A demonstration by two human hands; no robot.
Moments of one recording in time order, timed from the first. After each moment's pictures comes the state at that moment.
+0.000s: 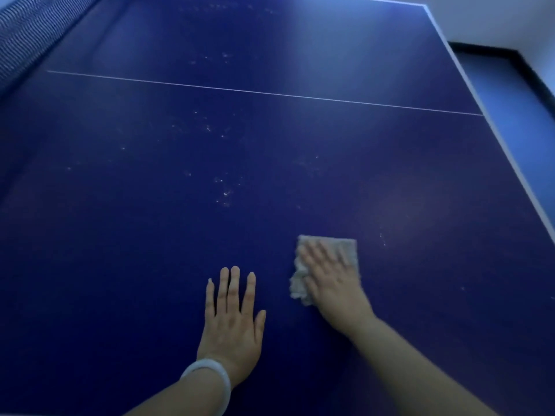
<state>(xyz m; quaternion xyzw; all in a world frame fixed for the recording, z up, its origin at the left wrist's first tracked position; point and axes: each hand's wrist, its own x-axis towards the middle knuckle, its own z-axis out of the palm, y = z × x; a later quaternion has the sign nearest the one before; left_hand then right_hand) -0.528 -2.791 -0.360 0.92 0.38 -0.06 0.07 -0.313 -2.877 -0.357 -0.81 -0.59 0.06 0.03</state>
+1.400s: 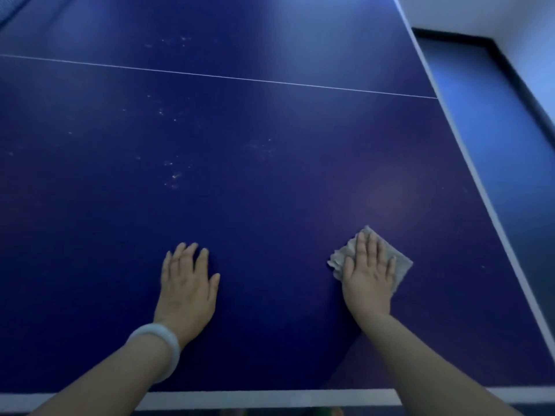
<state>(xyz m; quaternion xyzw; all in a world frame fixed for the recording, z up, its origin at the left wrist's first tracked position) -0.489 -2.802 -0.338 0.90 0.42 -0.04 0.09 -0.232 -2.989 -0.359 -0.96 -0.26 0.11 0.04</state>
